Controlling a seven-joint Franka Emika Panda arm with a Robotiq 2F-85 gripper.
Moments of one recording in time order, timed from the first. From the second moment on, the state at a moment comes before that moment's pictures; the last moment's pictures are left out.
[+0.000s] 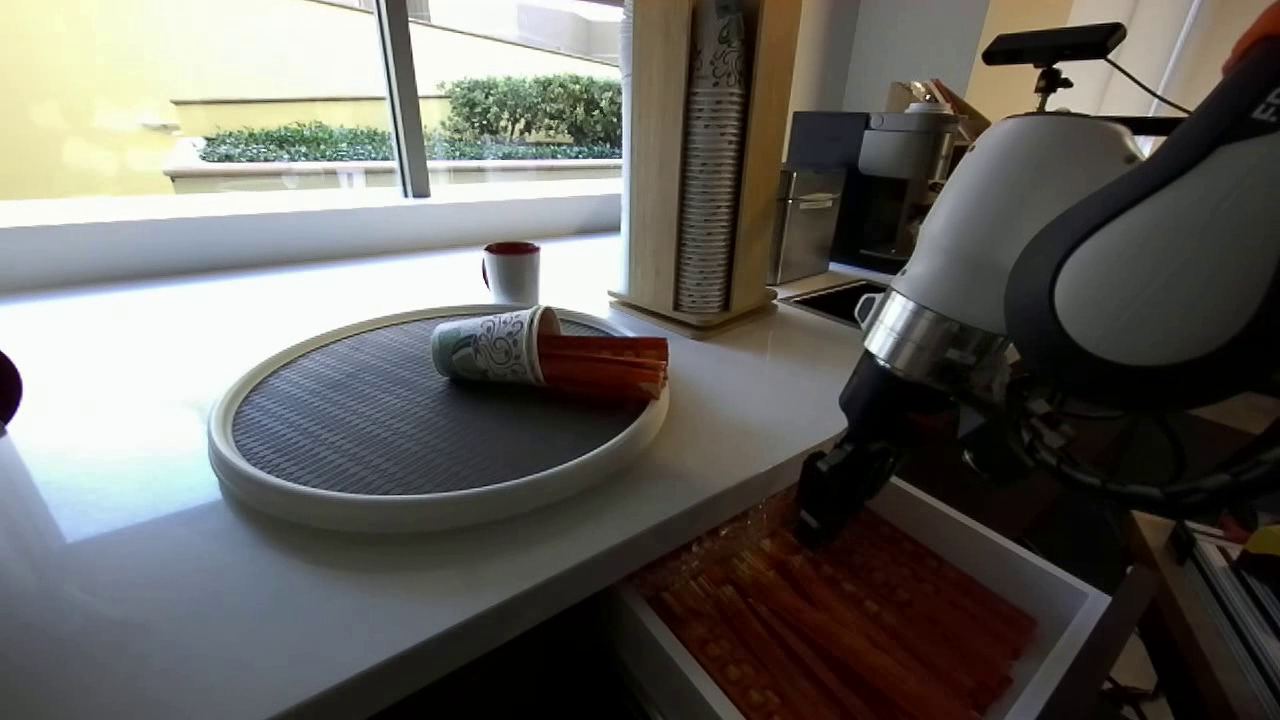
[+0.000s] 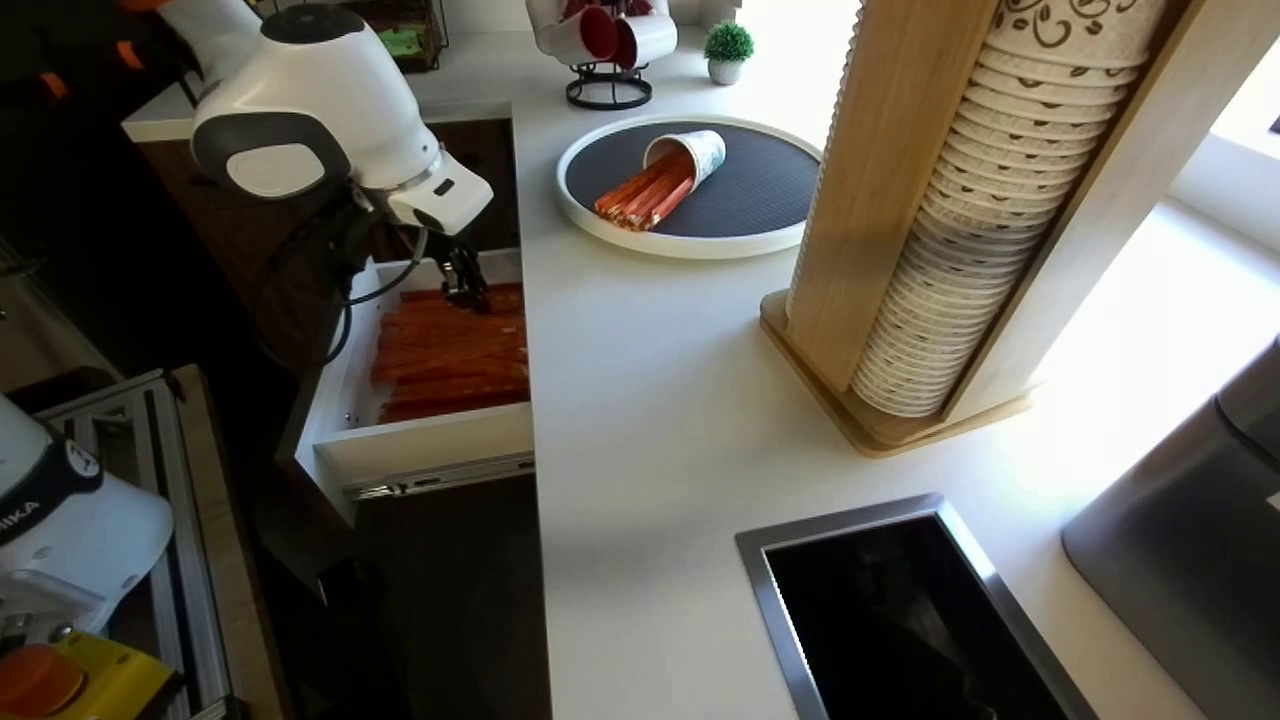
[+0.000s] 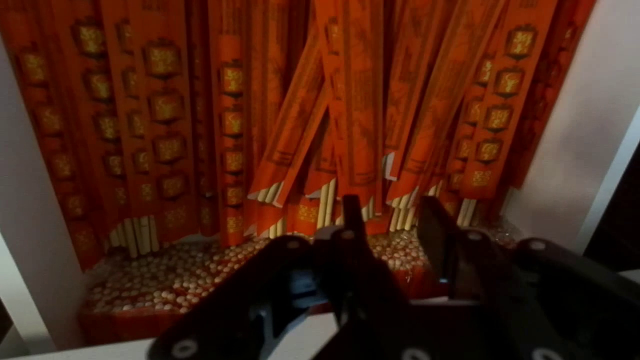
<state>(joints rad) 0.23 0.04 -0.02 -2.75 0.54 3.05 0.09</state>
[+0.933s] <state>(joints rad) -0.04 -0.40 0.04 -2.71 0.01 2.42 0.07</state>
